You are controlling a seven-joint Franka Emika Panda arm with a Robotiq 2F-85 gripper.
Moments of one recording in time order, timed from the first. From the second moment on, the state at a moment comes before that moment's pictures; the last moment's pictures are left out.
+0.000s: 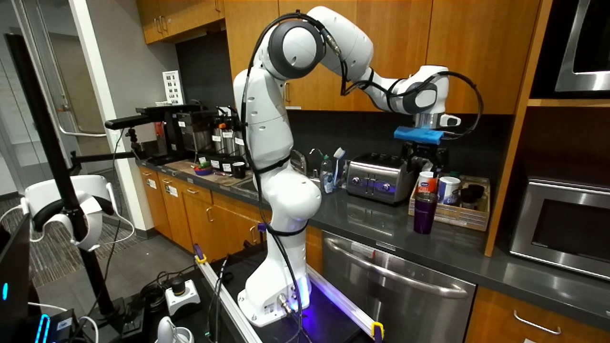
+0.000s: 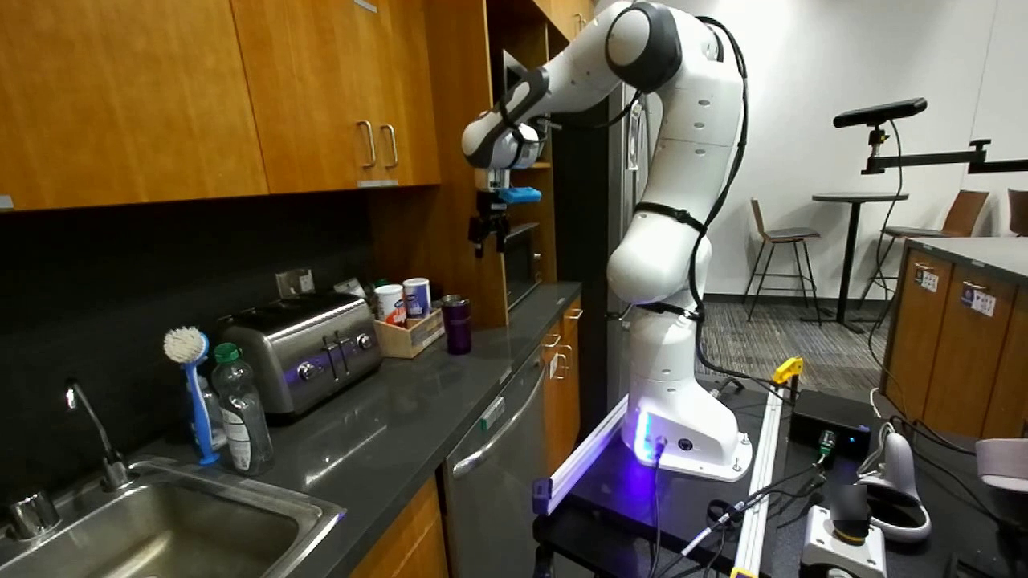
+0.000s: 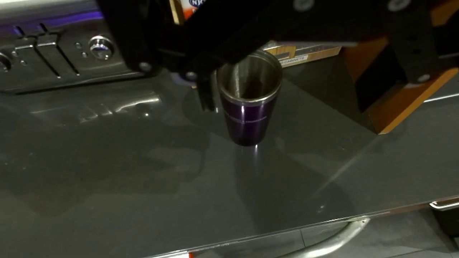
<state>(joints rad) -0.11 -0.23 -0.17 -2.27 0.02 2.14 -0.35</state>
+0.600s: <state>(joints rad) -0.08 -0.22 -0.12 -2.30 0.02 2.04 -0.20</state>
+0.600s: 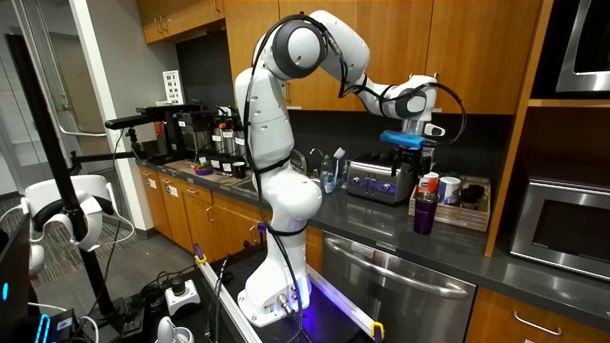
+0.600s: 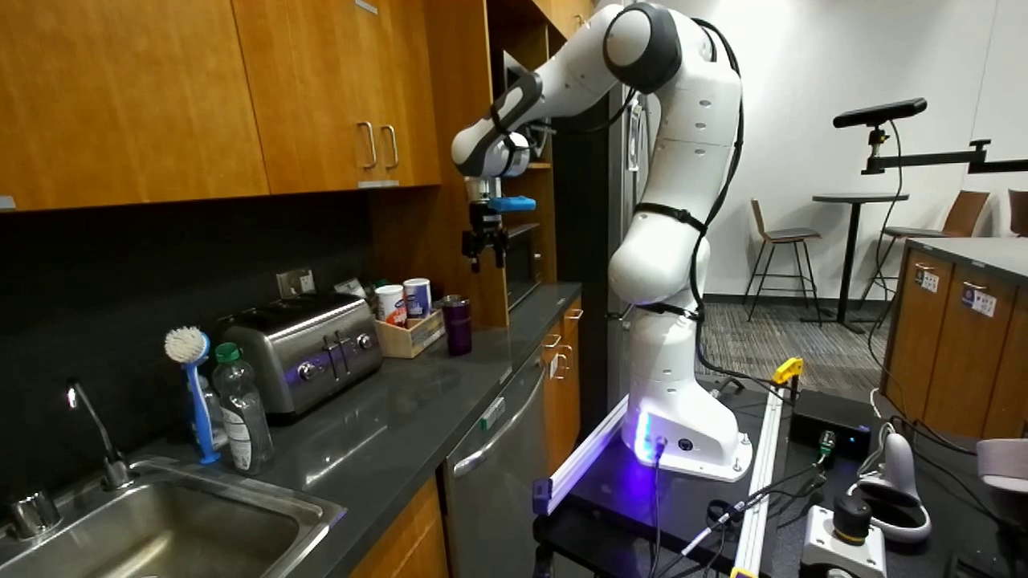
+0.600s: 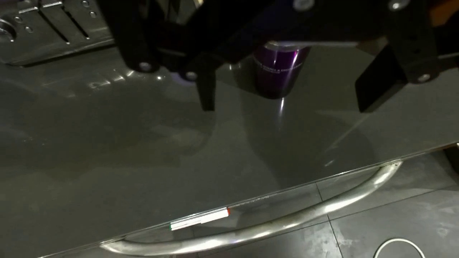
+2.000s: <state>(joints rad) -0.10 0.09 -0.11 -2.05 0.15 1.91 -0.08</state>
